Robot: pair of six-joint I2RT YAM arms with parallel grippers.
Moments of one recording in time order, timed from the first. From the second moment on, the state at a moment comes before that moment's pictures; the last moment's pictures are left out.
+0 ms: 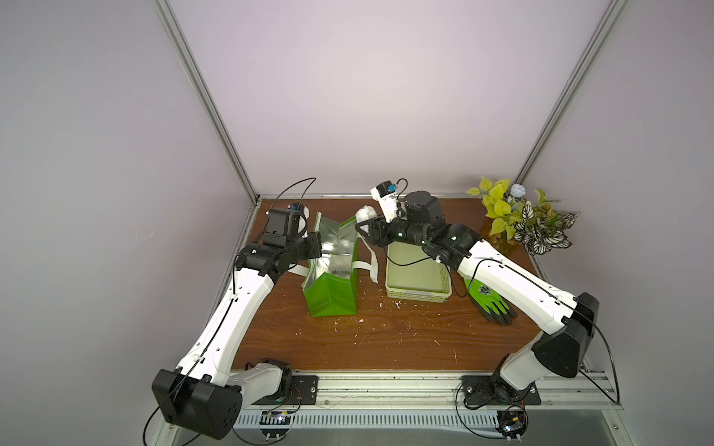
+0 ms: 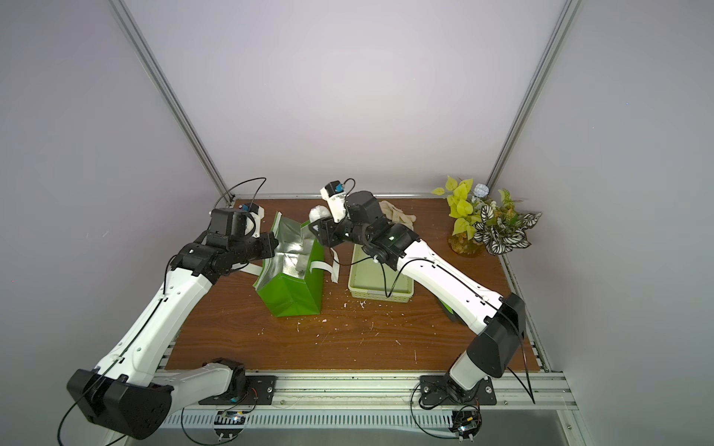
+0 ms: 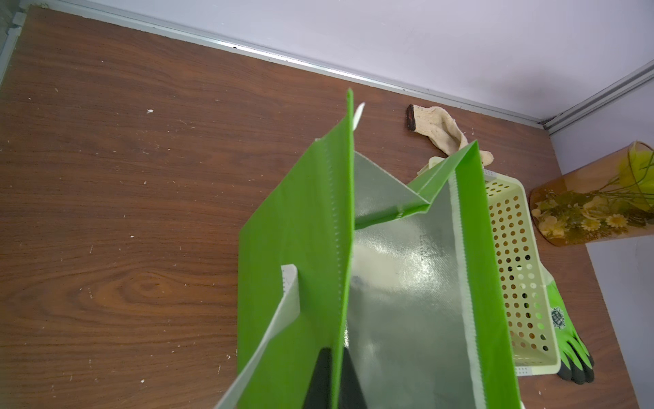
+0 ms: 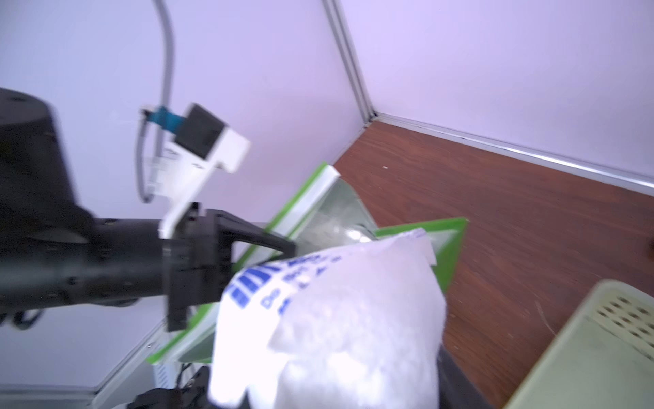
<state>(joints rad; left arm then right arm) -0.22 1.18 1.23 -0.78 0.12 -0.34 0.85 1.62 1.64 -0.37 -0.16 0.37</state>
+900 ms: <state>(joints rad) -0.22 1.18 1.23 -0.78 0.12 -0.34 0.95 1.87 1.86 -0.51 -0.05 0.30</state>
